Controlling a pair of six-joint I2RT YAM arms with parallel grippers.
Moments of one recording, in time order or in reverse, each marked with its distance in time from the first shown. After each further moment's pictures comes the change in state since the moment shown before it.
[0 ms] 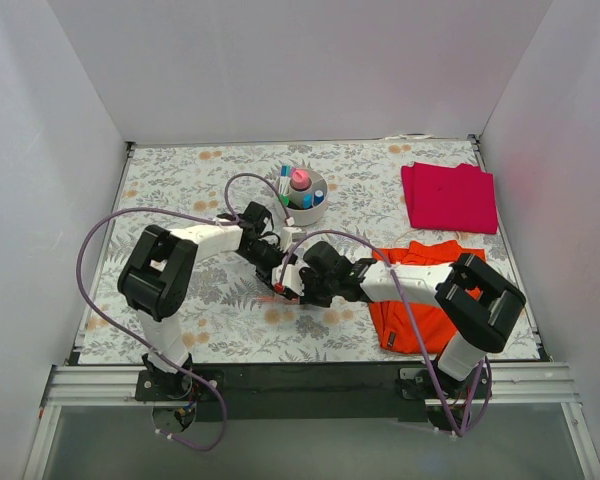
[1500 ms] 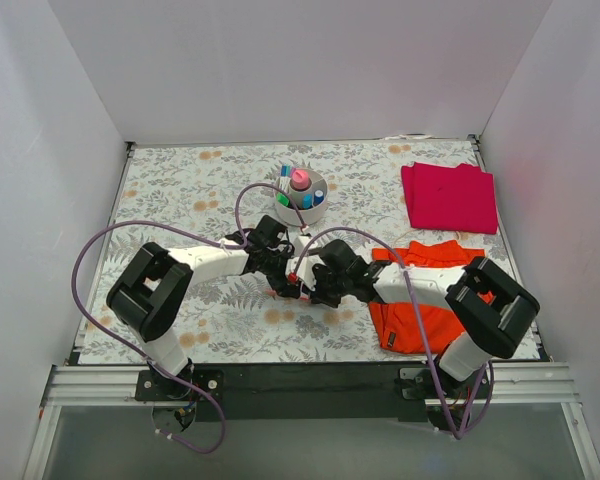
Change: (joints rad) left arm -0.171 -0.143 -0.184 0.312 -0.301 -0.008; right arm -0.070 -0.053 -0.082 0.057 -0.058 0.084
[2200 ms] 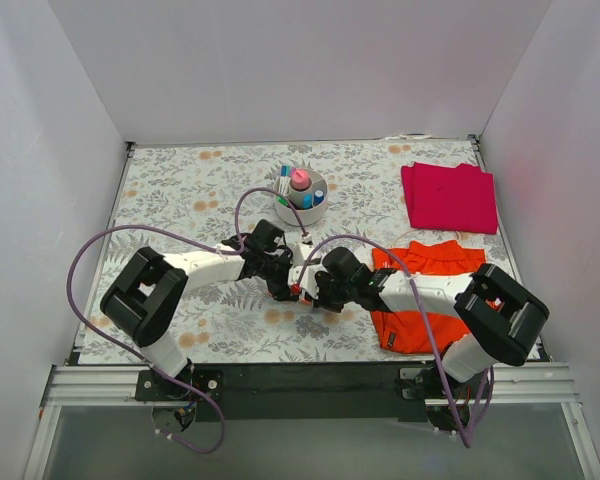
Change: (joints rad) left arm -0.006 -0.051 -0.061 0.050 0.020 0.172; right arm 0.019 -0.069 -0.094 0.078 0.015 -0.039
